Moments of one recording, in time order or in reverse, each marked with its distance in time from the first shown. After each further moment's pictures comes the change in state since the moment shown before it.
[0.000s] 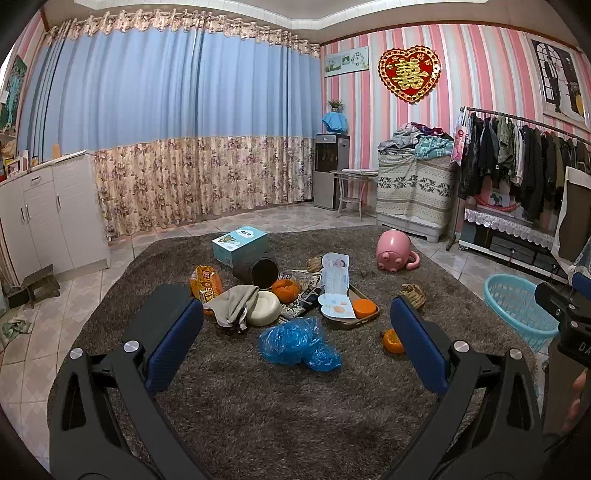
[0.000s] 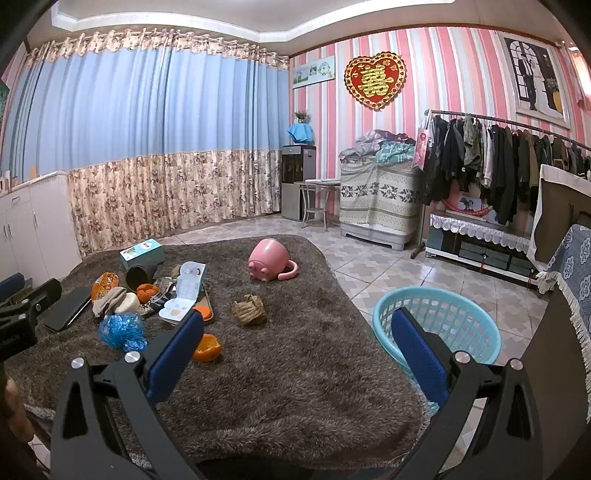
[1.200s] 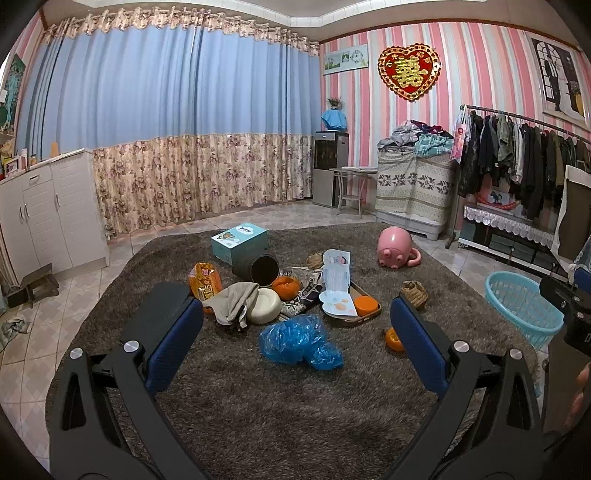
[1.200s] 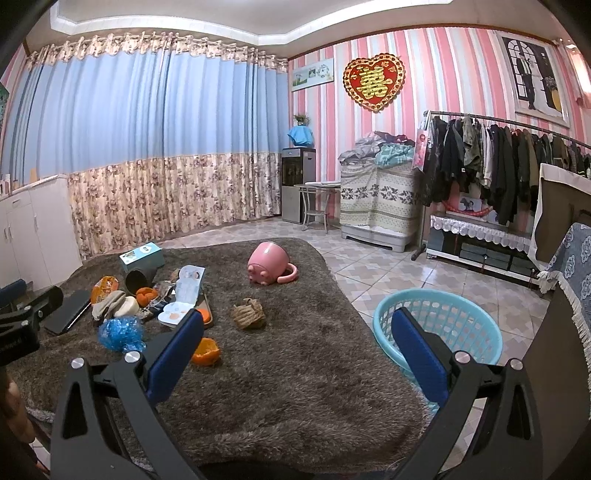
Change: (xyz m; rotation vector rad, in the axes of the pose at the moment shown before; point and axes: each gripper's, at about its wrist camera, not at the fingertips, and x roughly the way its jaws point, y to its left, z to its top) left arm 0.004 0.001 -0.002 0.001 0.007 -0.003; right arm 0.000 0.005 0.006 0.002 -0.010 -0.005
